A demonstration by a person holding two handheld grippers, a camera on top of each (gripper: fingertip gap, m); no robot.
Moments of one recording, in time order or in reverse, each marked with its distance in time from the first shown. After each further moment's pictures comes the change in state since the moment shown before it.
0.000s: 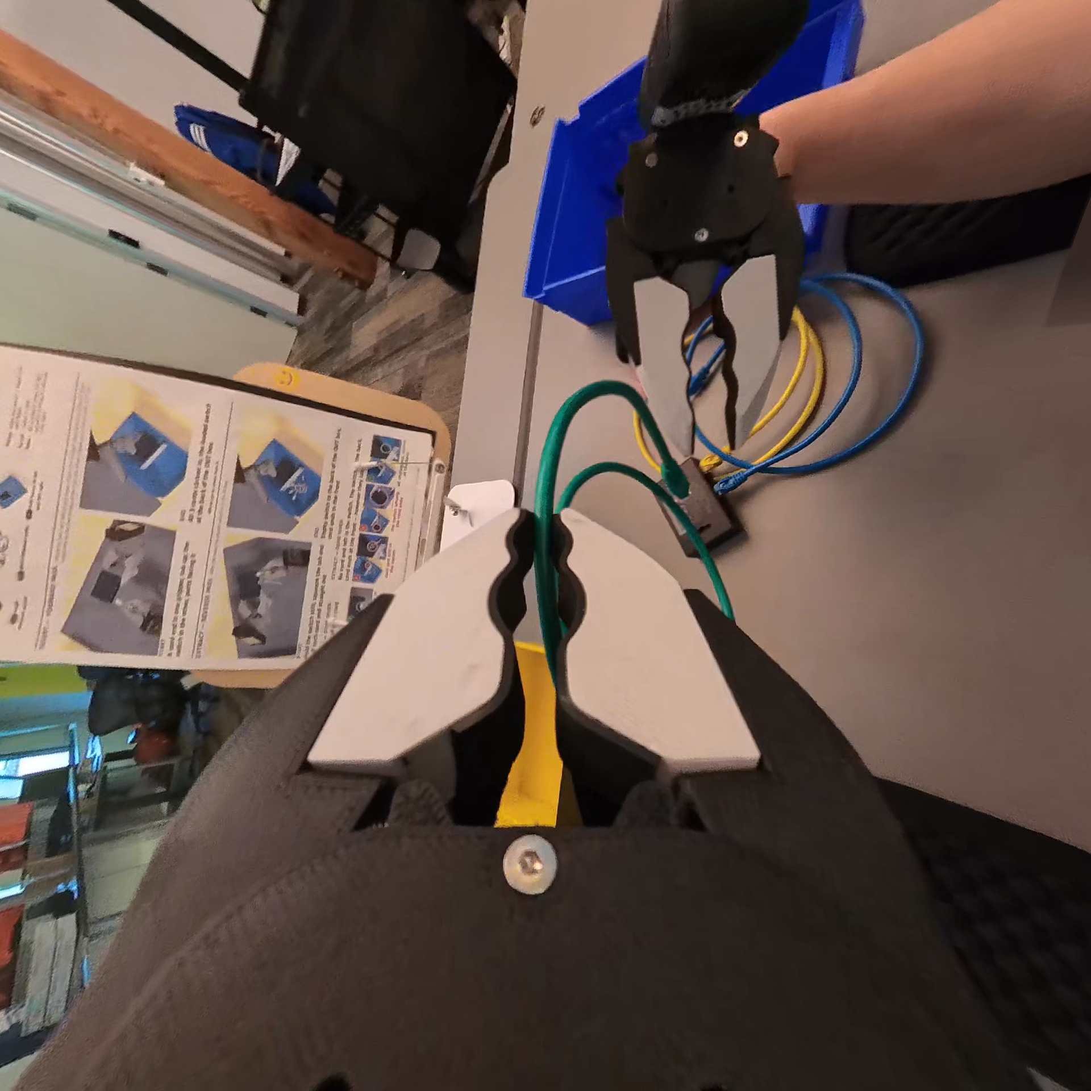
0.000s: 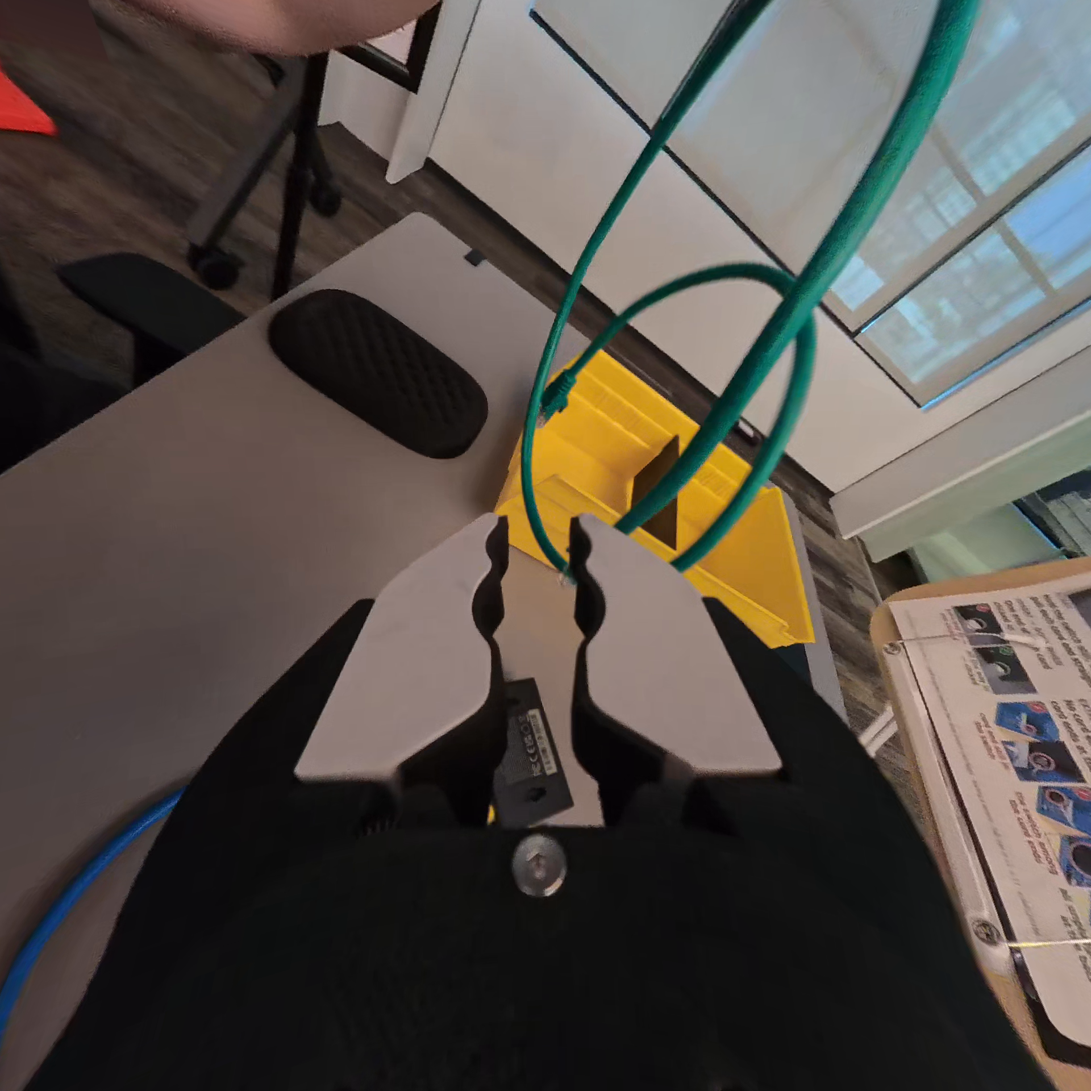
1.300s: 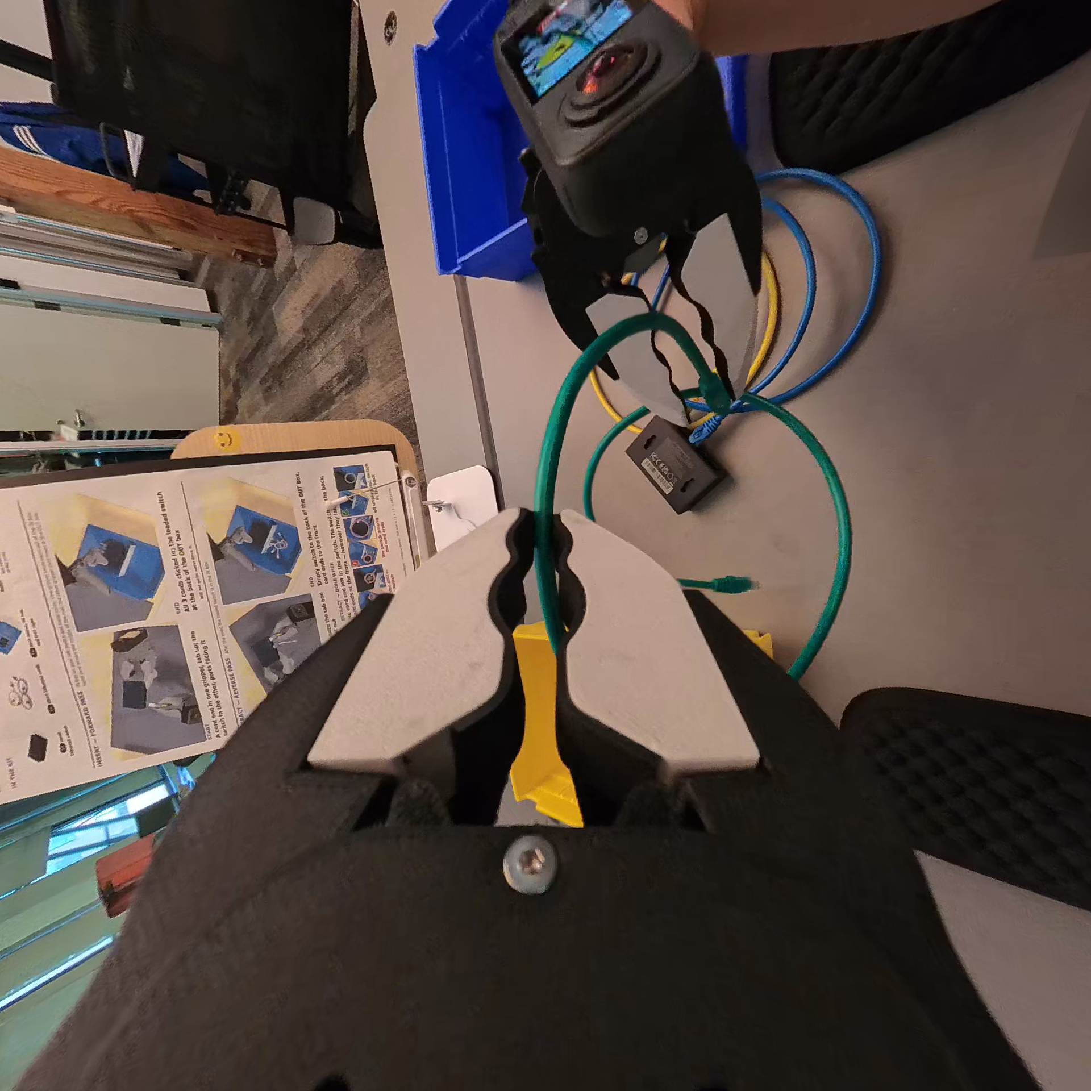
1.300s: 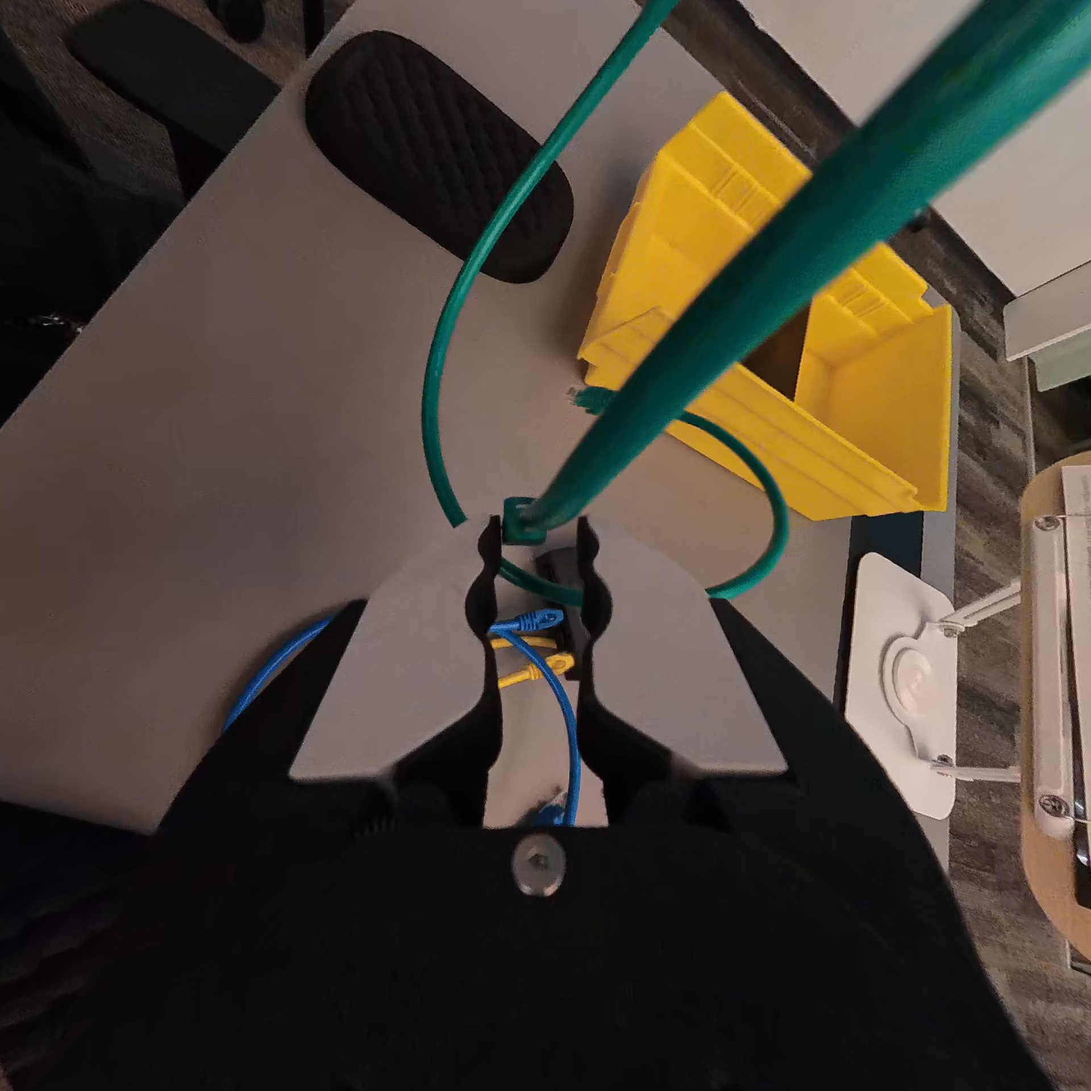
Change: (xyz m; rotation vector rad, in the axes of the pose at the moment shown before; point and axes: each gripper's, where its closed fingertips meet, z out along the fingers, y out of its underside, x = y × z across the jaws) left arm 0.019 -0.023 0.029 -0.159 0.143 0.227; right arm -0.031 0.039 -0.009 -0.373 -0.157 0.069
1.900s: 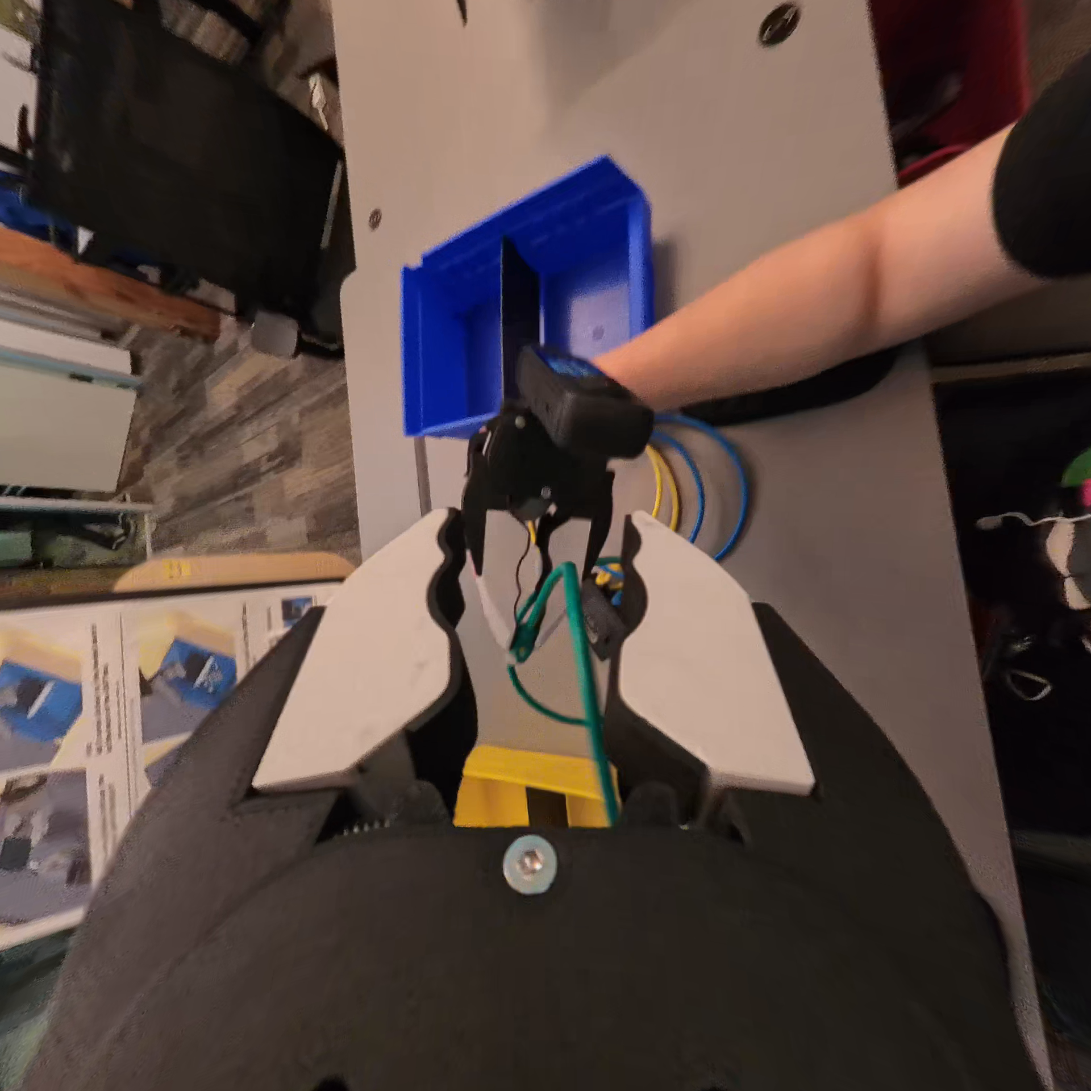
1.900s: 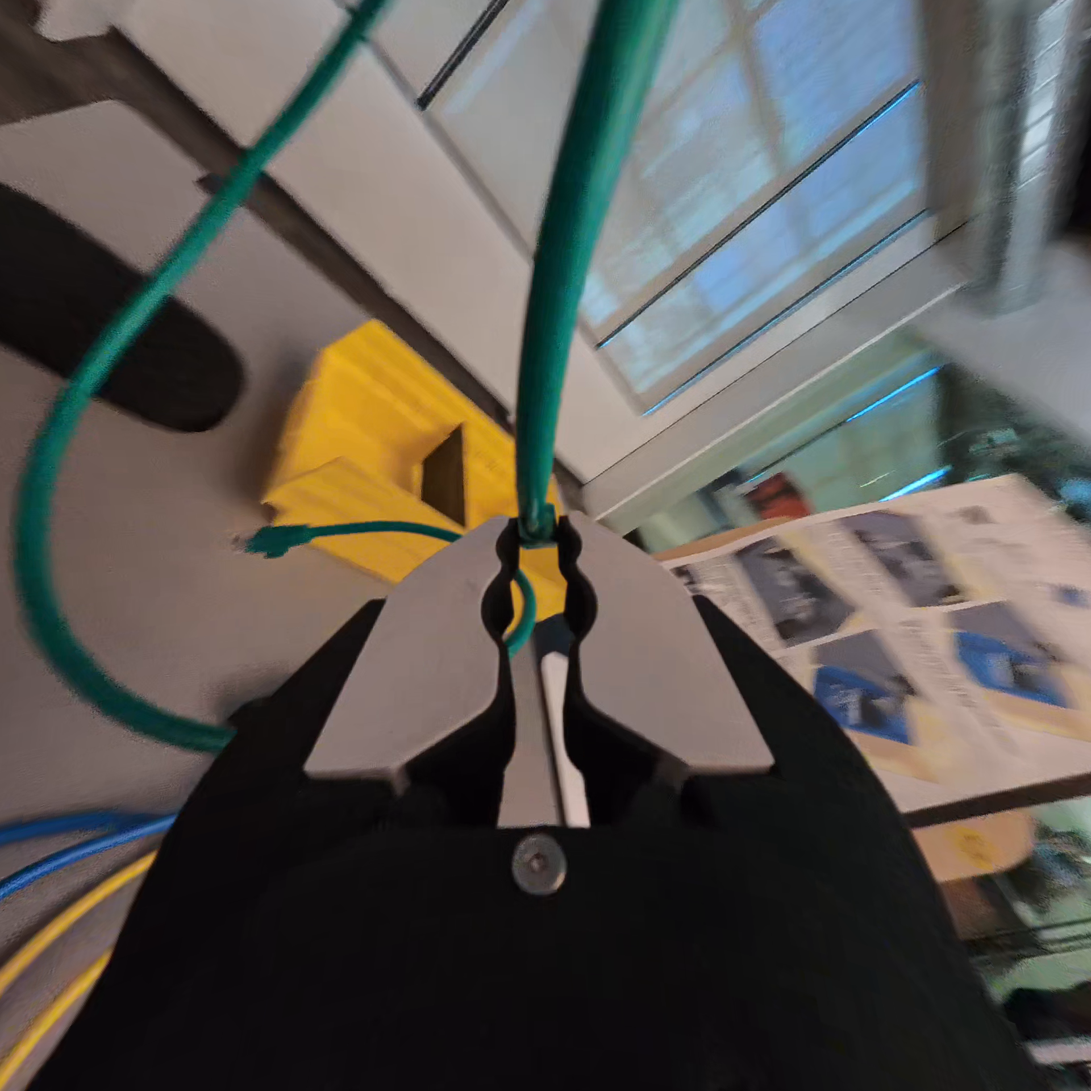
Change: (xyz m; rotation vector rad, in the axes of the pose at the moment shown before) left arm -0.002 -0.118 -0.014 0.183 0.114 -0.133; right arm 0.078 -0.040 -0.043 0.338 0.616 -0.212
